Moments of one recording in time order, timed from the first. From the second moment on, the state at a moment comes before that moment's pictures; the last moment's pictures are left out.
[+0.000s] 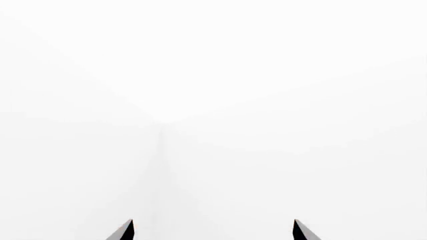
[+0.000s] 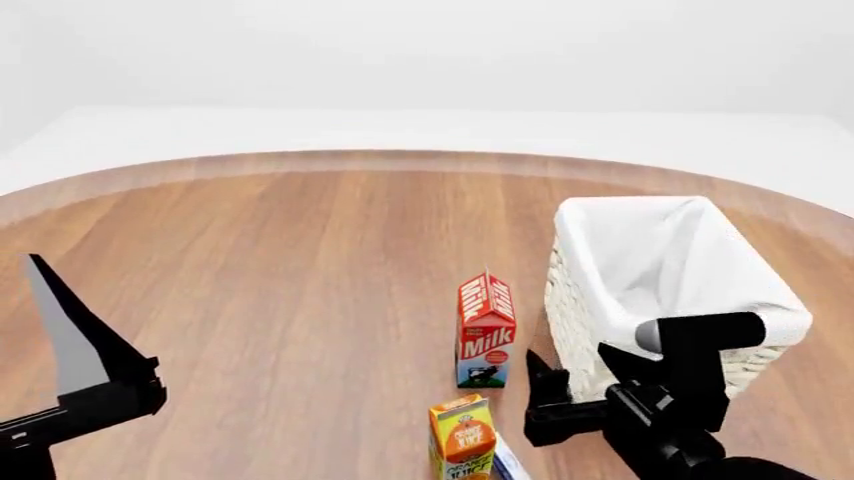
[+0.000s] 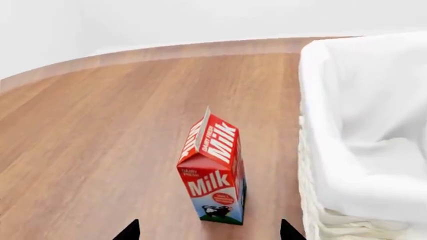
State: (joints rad) left arm 0.20 -0.27 -0.14 0.70 0.05 0.27 -0.41; right arm 0.23 0.46 0.13 -0.67 1.16 1.17 0.46
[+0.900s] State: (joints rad) left arm 0.20 -0.28 -0.12 0.69 0.06 0.27 -0.43; right arm 0.15 0.46 -0.02 -0.54 1.00 1.07 0.38
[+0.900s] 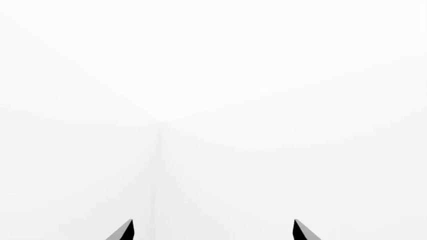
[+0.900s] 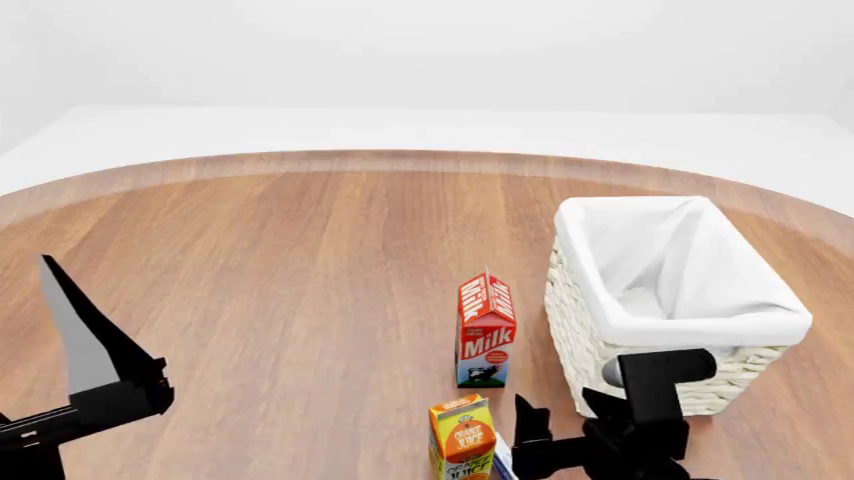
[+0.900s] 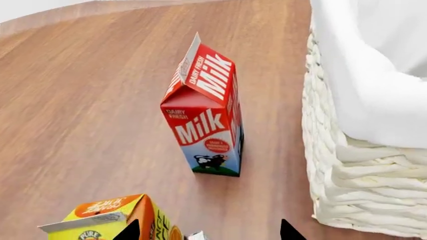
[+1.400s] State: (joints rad) left arm 0.20 -0.29 -0.11 0.68 0.06 0.27 -0.44; right arm 0.12 0.47 -0.08 -0.49 0.93 1.02 0.34
